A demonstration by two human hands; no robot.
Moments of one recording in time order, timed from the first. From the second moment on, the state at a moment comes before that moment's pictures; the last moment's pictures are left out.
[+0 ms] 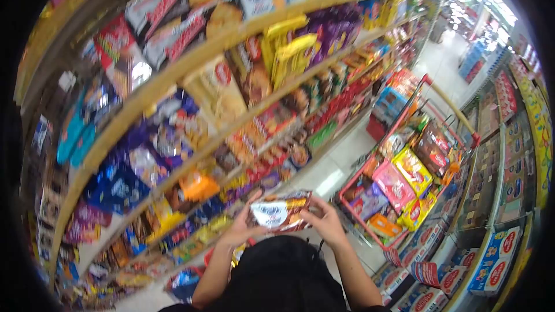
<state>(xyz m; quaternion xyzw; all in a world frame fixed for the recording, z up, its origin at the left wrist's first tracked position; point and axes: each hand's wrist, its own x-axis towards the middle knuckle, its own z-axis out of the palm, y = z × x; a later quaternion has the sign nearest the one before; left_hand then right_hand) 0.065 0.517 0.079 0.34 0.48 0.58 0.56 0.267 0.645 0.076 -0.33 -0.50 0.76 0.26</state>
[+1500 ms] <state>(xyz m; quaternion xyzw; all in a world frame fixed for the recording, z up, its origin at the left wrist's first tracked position) 0.073 1.090 0.378 0.51 0.38 0.69 0.36 0.226 1.178 0.332 -0.14 -0.61 0.45 0.64</state>
